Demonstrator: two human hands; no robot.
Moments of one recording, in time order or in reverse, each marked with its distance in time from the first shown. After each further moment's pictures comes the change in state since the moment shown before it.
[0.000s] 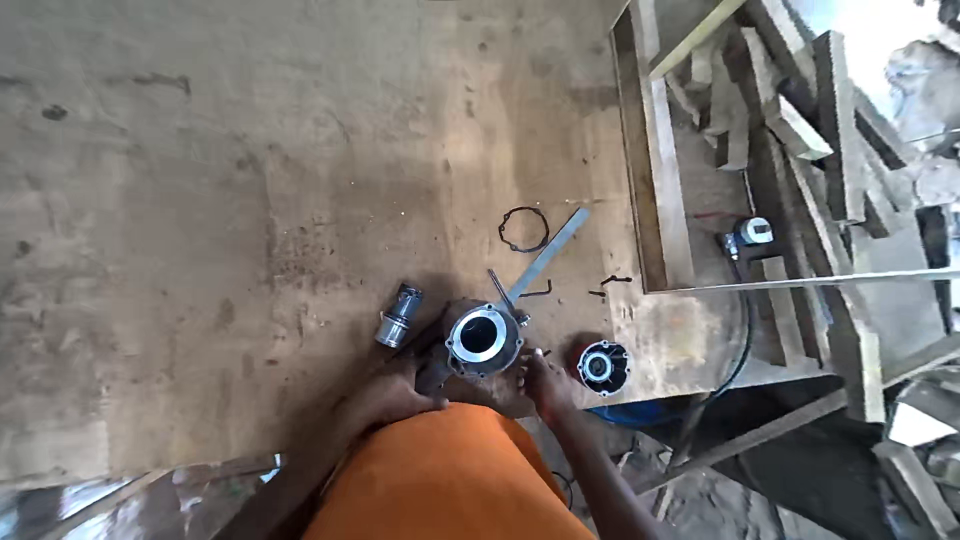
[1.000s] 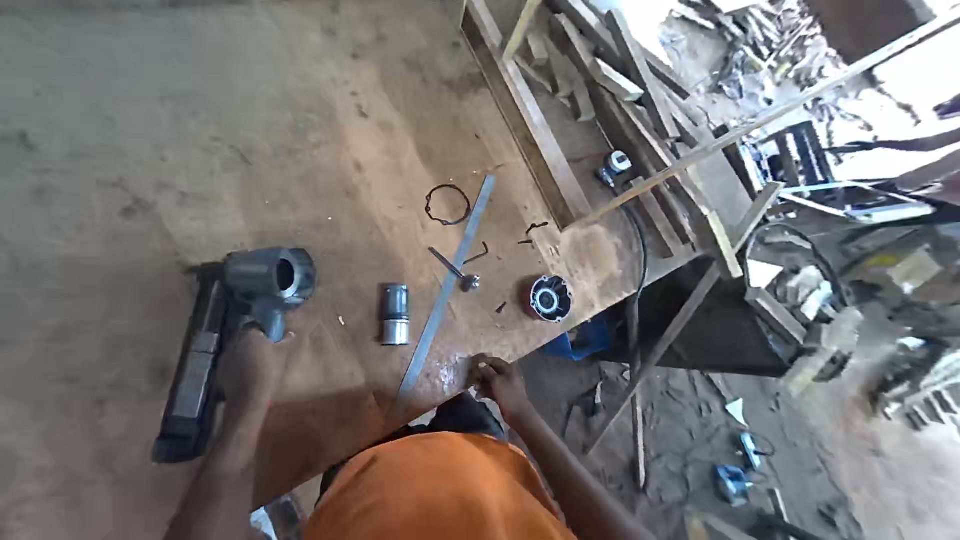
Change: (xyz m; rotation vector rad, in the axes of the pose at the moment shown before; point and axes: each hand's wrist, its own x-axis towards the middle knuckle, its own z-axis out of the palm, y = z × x) left_hand 0.037 -0.133 -0.072 0.190 0.797 -0.215; right_hand -0.085 0.076 0.042 0.062 0.080 -0.029
